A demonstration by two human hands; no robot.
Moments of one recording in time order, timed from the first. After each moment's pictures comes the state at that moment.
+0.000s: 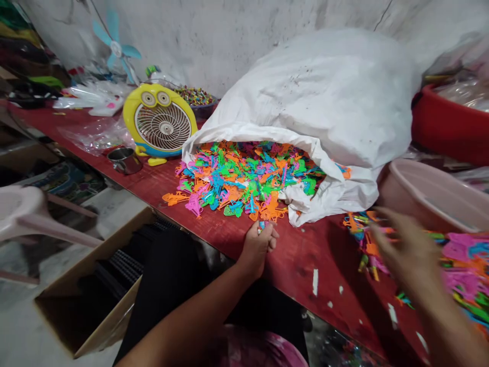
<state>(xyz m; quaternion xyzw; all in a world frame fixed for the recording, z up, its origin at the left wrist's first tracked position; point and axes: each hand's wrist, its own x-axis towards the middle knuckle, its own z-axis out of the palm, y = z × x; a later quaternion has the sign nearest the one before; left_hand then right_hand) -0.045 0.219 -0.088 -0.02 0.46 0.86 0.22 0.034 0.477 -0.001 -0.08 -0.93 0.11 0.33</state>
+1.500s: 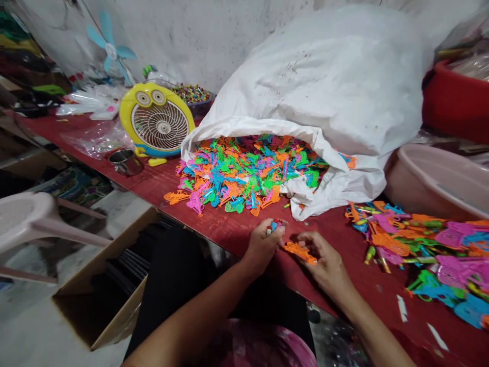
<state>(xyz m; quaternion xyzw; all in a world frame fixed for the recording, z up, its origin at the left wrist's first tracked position) -0.039 0.214 -0.085 0.08 0.55 0.80 0.23 0.038 0.371 -0.081 0.02 -0.89 0.43 0.13</state>
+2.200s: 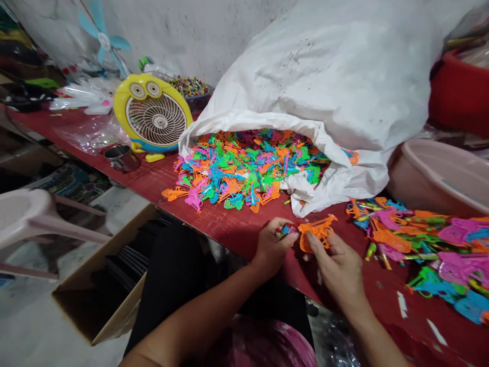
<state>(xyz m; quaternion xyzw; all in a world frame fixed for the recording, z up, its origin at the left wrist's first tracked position) -0.026 0.237 -0.093 0.09 0.55 0.81 0.17 0.045 0.350 -0.061 -0.17 -0.82 0.51 0.18</state>
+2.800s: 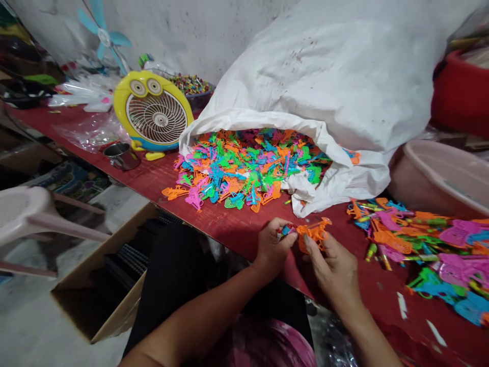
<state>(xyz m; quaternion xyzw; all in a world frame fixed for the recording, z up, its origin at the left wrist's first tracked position) -0.022 0.236 -0.095 0.09 0.61 0.78 0.12 0.047 0.348 -0.059 -0.07 -0.91 0.33 0.23</state>
